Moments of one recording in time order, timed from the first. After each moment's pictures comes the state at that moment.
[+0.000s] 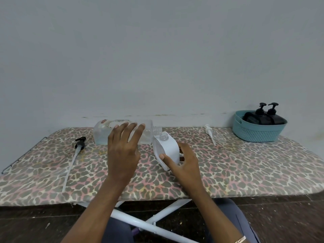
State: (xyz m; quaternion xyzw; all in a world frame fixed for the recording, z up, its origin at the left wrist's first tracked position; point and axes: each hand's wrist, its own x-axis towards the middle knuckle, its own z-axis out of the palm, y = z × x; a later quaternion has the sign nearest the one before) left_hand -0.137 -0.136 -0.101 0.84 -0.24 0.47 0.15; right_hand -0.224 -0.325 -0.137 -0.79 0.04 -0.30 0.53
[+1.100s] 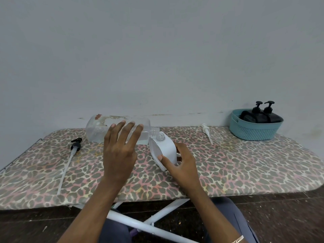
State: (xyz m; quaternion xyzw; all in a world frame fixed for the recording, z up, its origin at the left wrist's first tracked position) left_hand -0.141 -0.137 -0.097 0.82 -0.25 0.50 0.10; right_hand -0.226 -0.326 -0.136 -0.79 0.03 -0.30 0.54
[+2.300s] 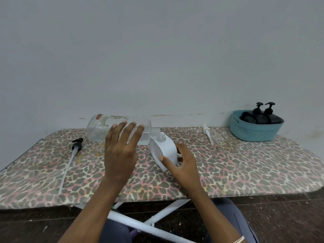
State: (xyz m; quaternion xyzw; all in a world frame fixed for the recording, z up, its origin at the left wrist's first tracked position) left_hand -0.141 -0.137 -0.096 0.83 -0.24 0.50 0.09; right_hand -0.225 -0.327 -0.139 -0.78 0.03 -0.30 0.54
